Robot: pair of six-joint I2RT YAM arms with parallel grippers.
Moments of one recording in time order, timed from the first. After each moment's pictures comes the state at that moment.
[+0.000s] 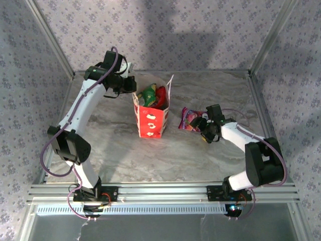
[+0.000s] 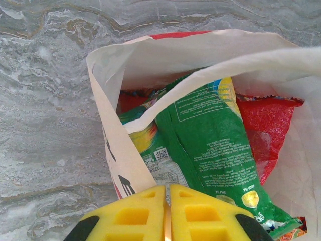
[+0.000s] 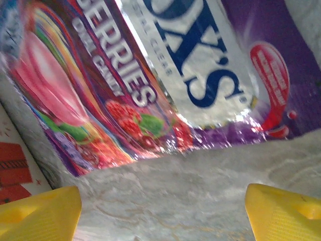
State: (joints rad) left arm -0.35 1.75 1.89 -1.08 0.23 -0.31; right arm 0.26 1.44 0.75 -0.35 -0.22 0.98
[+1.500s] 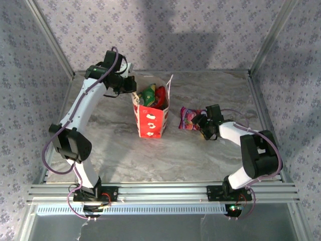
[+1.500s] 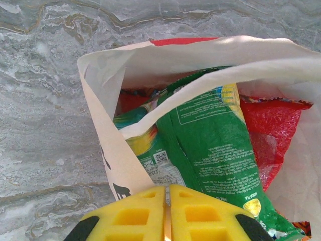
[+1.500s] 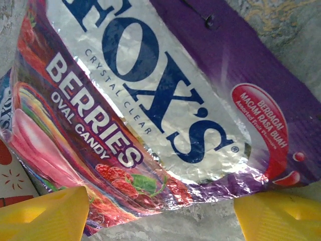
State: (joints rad) left arm -0.34 1.78 1.91 -1.10 0.24 -0.30; right arm 0.24 1.54 0.72 -0.17 -0.18 1.07
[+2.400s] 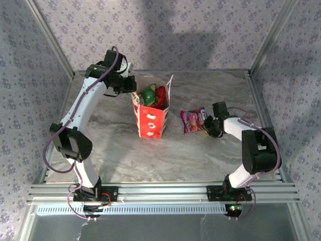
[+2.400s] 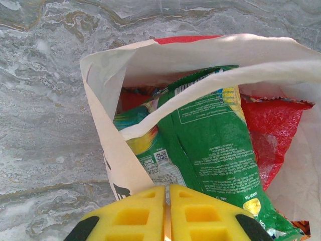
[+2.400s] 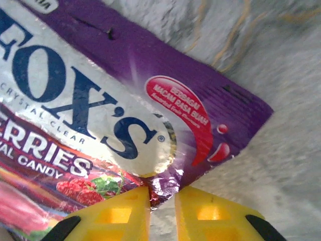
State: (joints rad) left arm -0.34 1.79 1.93 -1.12 0.24 -0.31; right arm 0.12 1.58 0.79 -0.34 -0.20 0.87
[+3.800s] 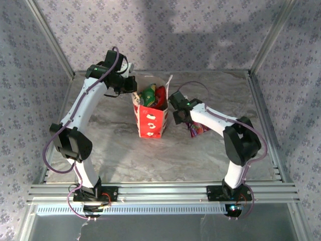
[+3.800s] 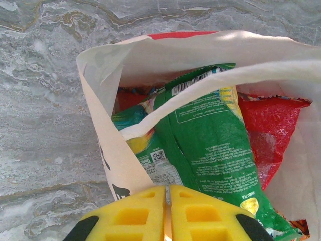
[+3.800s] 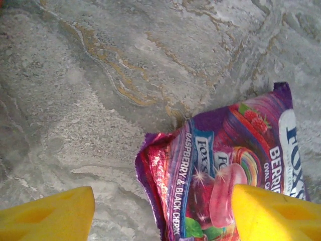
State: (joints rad) left arm -0.35 1.79 1.92 -1.11 0.24 -0.31; right arm 0.62 1.80 1.33 -0.73 0.41 0.28
